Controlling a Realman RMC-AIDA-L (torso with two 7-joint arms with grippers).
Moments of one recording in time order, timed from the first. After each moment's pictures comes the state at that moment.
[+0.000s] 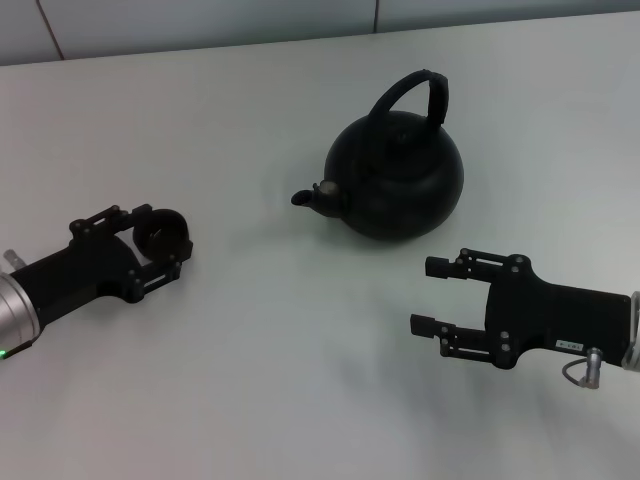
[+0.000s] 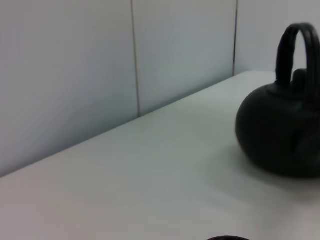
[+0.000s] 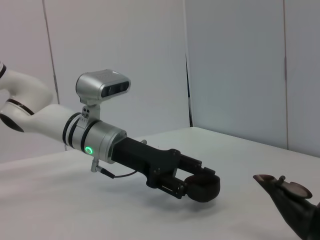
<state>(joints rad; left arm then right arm) -0.55 -2.07 0.37 0.23 2.05 1.19 -0.71 0.40 2.08 -0.31 -0.35 -2.21 -1.67 0.75</state>
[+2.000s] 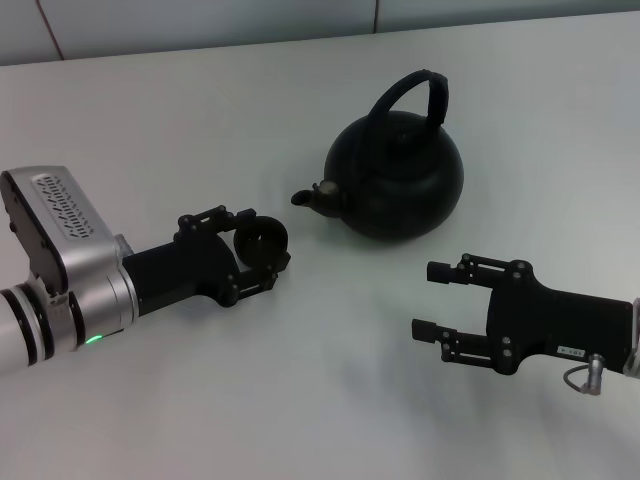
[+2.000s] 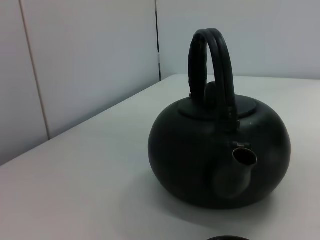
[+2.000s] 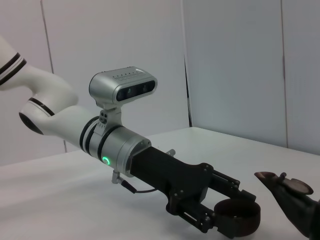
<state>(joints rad) -0.70 -2.08 0.43 0.02 2.05 1.10 -0.60 0.38 2.08 -0.31 -0.34 -2.21 -1.67 0.75</state>
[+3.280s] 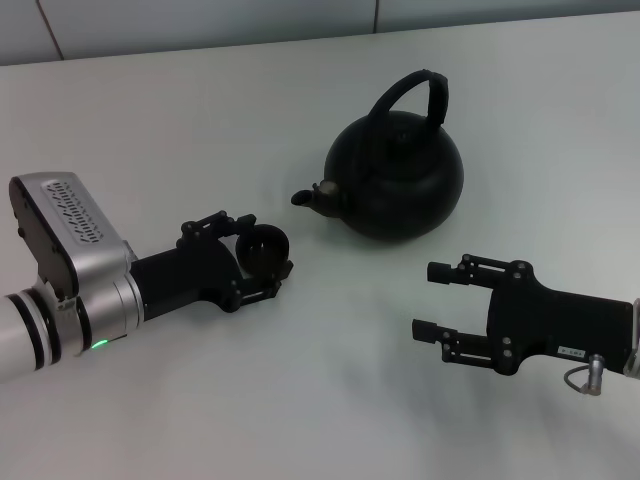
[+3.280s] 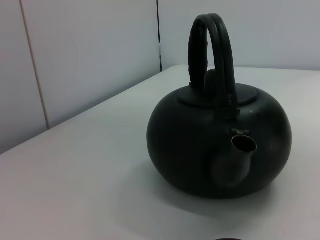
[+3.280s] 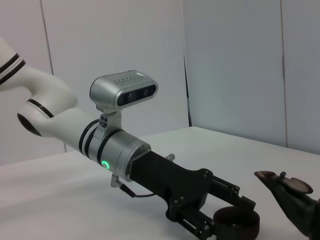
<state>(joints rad) -0.70 -2.08 0.42 0.00 2.05 1.07 -0.59 0.38 2.08 -0.31 -0.34 -2.21 -1.67 0.75</state>
